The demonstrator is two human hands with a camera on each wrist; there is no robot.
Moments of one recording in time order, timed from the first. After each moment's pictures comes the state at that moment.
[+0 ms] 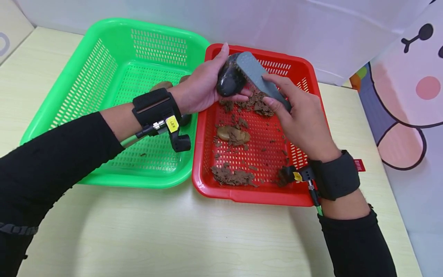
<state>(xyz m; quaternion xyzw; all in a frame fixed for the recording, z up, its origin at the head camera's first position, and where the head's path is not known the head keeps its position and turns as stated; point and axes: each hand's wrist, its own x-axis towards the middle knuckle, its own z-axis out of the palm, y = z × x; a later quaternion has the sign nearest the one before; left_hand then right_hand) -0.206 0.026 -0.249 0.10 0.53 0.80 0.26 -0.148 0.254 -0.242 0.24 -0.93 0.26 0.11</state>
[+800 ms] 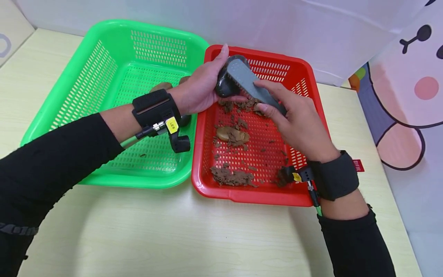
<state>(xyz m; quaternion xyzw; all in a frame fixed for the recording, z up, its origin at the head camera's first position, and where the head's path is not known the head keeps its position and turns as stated) -0.206 0.026 -0.250 0.10 0.53 0.80 0.25 -0.148 0.253 -0.242 0.24 -0.93 0.28 0.06</state>
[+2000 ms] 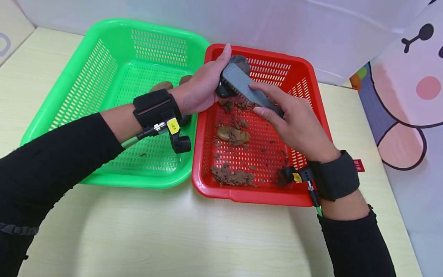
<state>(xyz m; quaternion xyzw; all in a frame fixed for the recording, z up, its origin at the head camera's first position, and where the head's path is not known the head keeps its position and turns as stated) -0.205 0.028 -0.252 0.11 0.57 0.78 0.24 -0.148 0.252 -0.242 0.27 -0.92 0.28 0.04</state>
